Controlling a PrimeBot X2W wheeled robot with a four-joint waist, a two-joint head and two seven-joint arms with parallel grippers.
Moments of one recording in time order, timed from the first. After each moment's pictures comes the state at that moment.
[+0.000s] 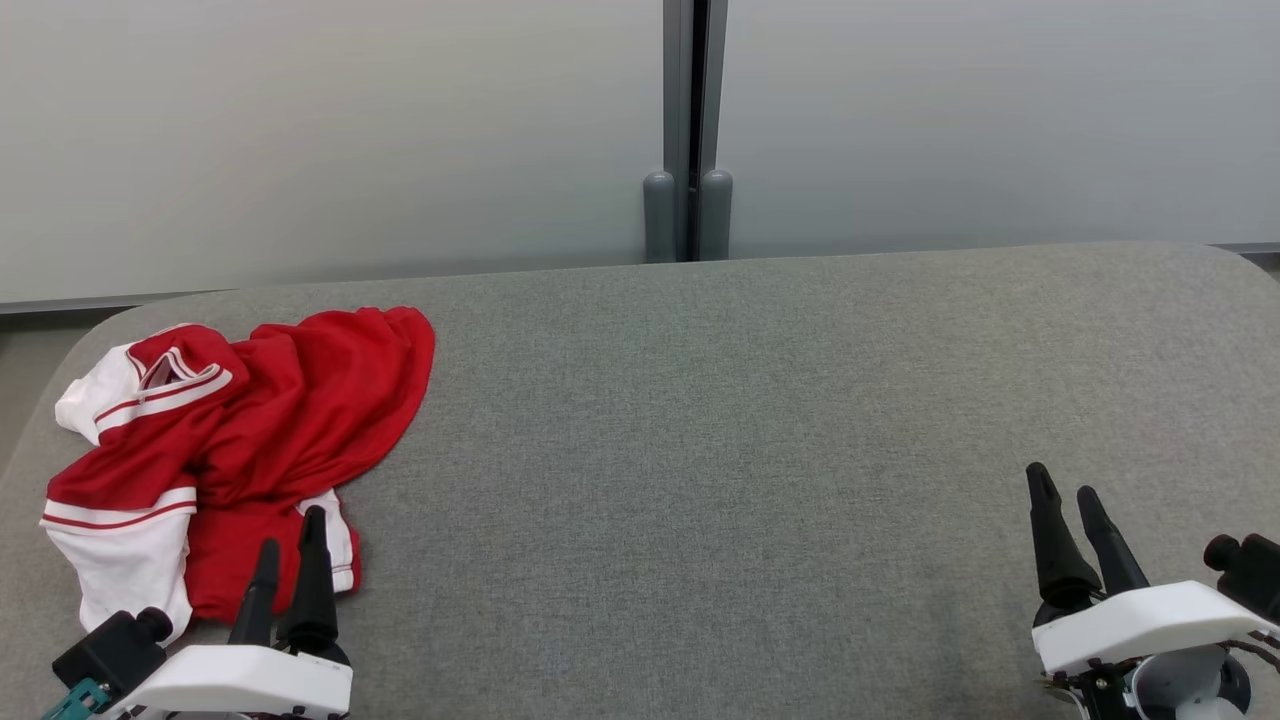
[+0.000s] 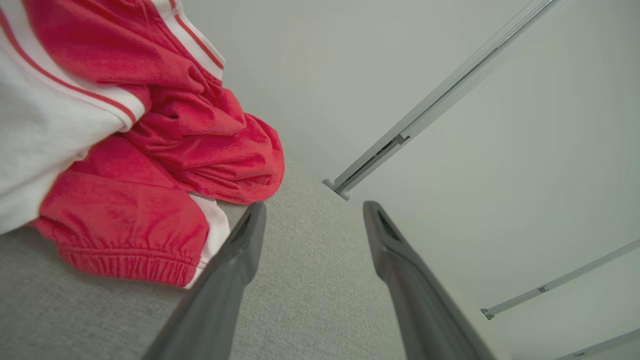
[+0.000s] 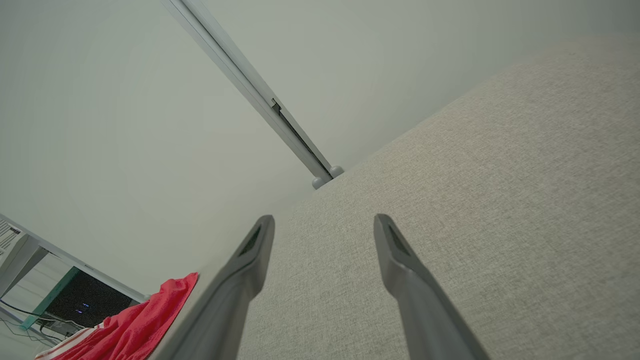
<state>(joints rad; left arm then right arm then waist) 0.00 0.05 0.04 0.24 -0.86 -0.08 -0.07 -0.07 -0.08 0.04 0.21 0.78 0.13 -0.07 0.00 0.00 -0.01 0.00</state>
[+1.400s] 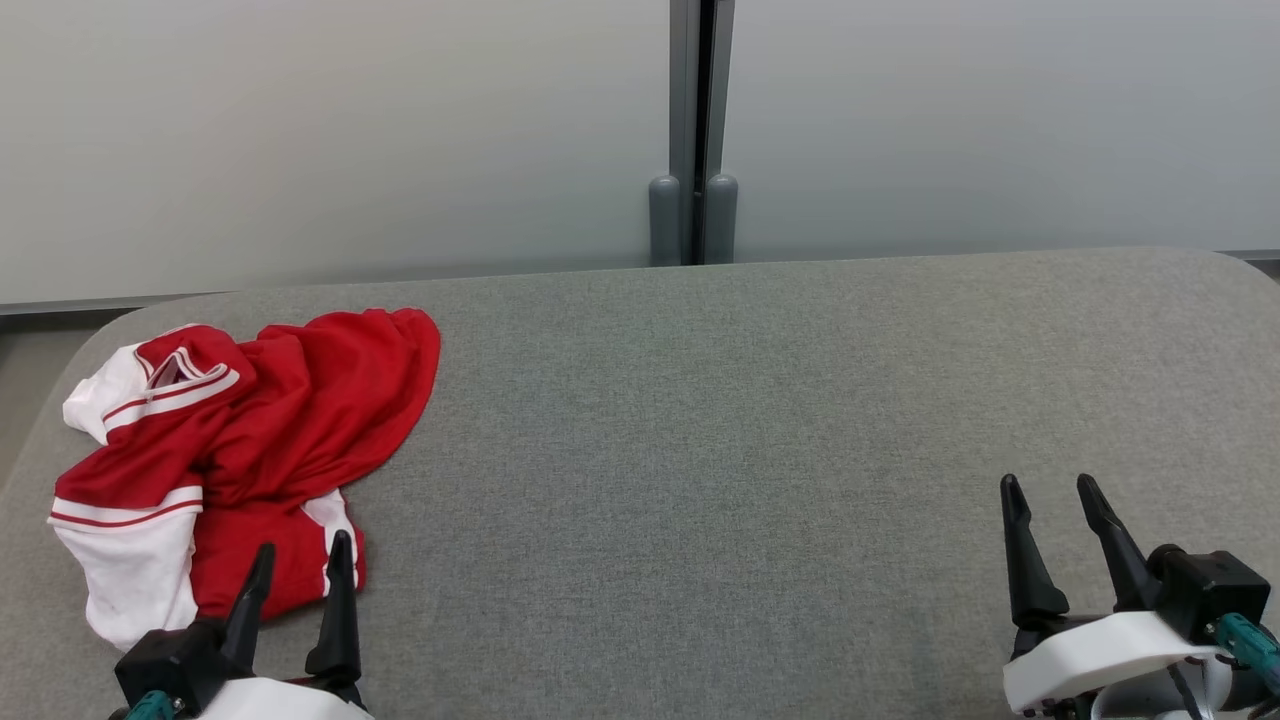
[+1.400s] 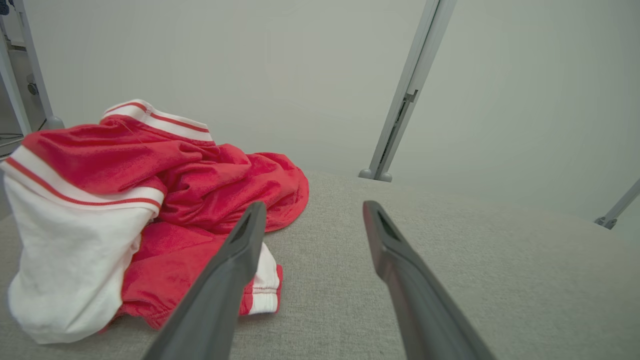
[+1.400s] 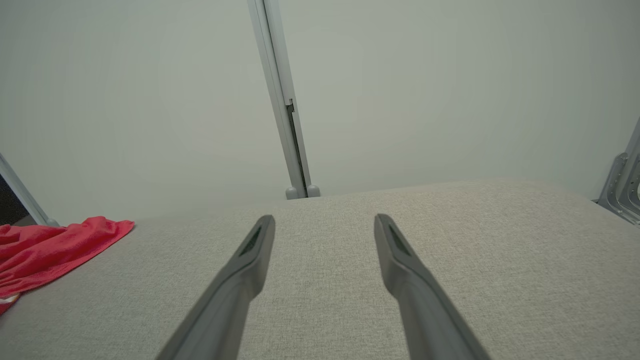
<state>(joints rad) 0.05 0.08 0.02 0.21 -0.34 -0.08 -0.19 -0.04 -0.07 0.05 0.20 0.27 0.13 -0.19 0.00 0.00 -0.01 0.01</state>
